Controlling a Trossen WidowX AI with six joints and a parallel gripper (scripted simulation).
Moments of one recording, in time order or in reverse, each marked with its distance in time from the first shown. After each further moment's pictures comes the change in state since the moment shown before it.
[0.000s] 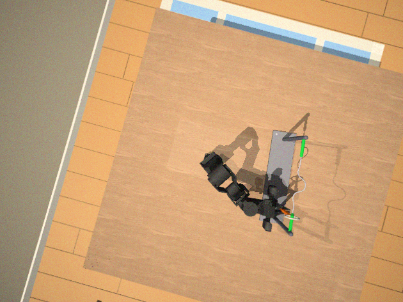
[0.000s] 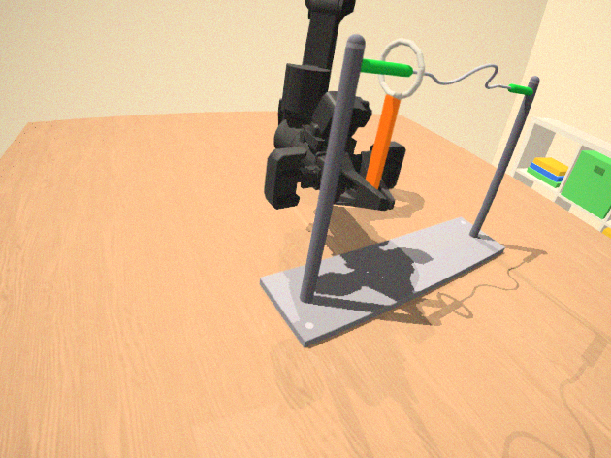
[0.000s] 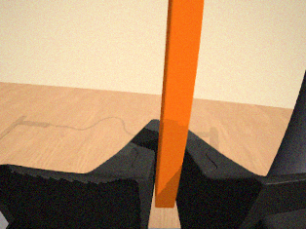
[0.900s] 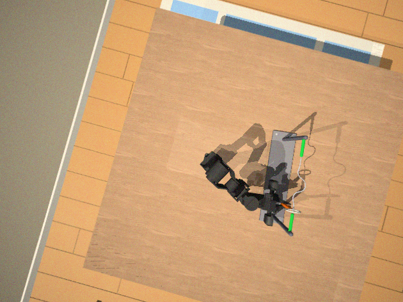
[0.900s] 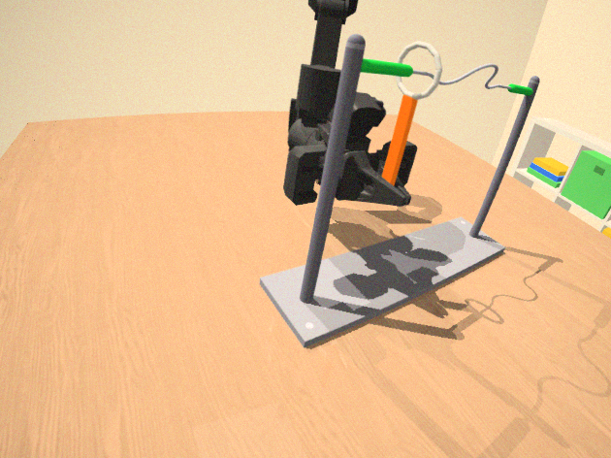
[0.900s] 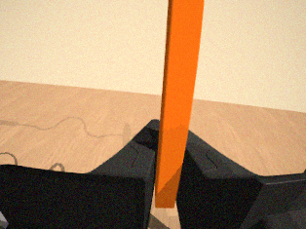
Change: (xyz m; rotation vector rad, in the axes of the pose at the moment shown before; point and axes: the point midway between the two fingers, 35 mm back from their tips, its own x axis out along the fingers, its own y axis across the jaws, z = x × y) arm 0.001 0.024 0.001 -0.008 -0.002 0.012
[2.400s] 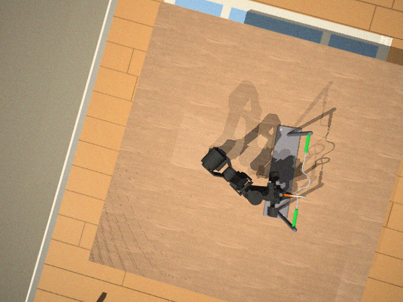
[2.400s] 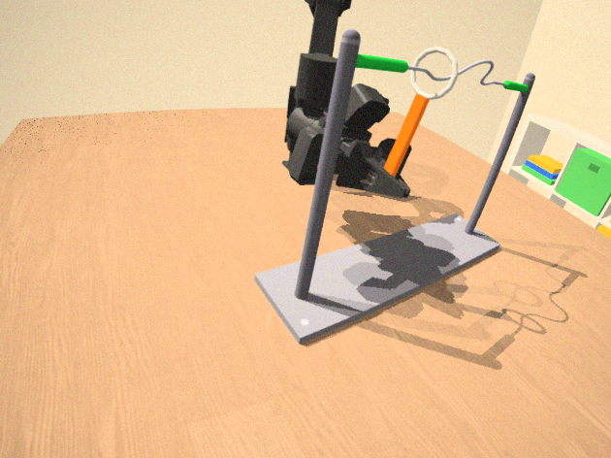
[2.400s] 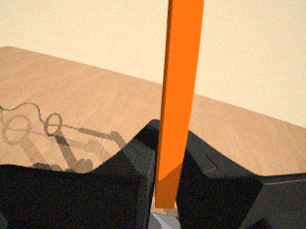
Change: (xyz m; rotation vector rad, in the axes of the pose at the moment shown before) arm -0.009 0.018 -0.001 -0.152 0.066 0.053
